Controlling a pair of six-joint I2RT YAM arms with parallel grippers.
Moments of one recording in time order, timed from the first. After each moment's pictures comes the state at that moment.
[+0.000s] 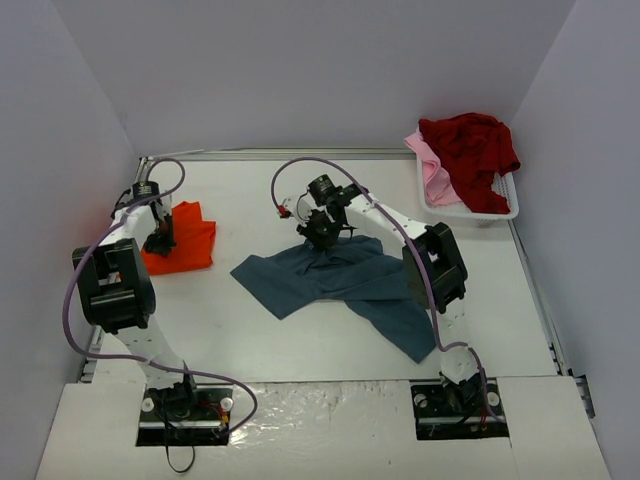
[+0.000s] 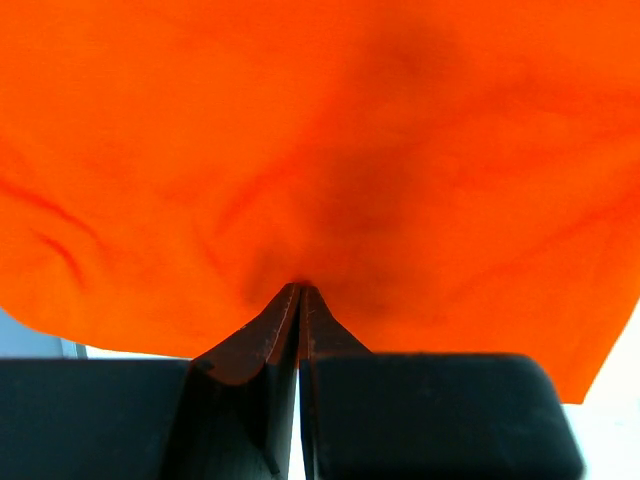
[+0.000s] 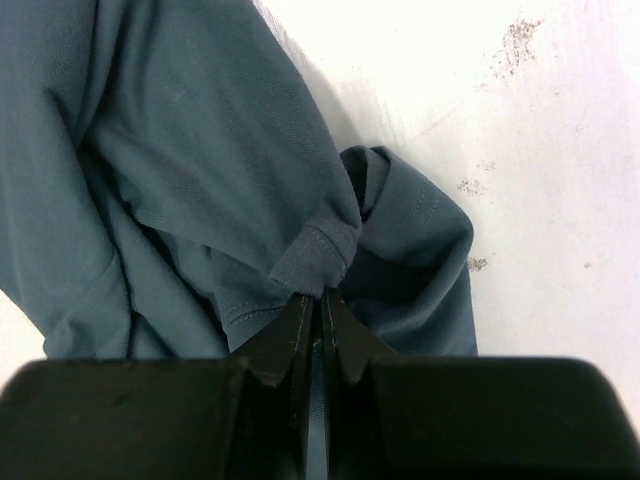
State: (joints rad) left arm 0.21 1.82 1.31 -0.63 -0.09 0.08; right arm 0.62 2.18 1.79 -0.76 -0.27 -0.55
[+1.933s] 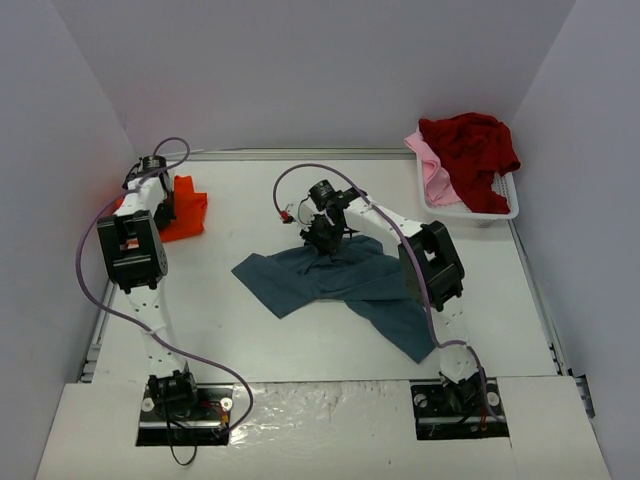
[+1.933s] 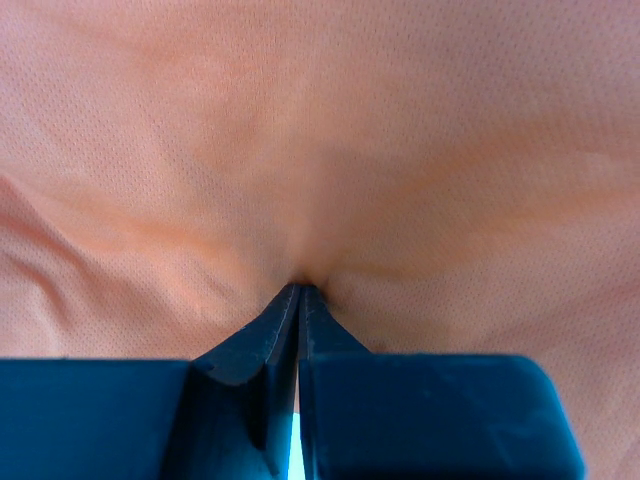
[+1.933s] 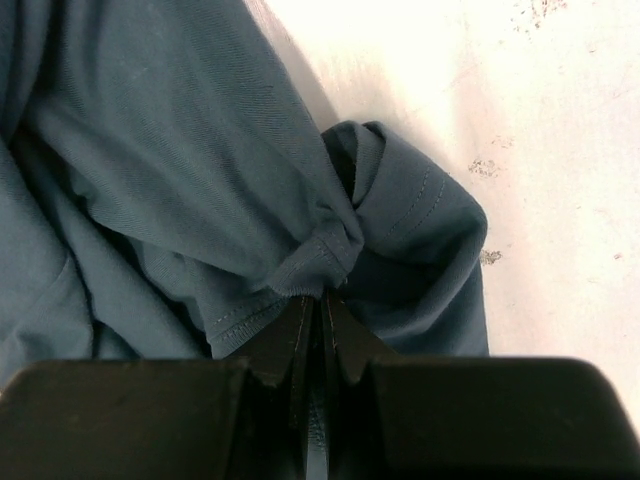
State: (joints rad) left arm 0.20 2.26 1.86 -0.74 -0.22 0.12; right arm 0.62 2.21 1.76 -0.76 -0.23 -0.56
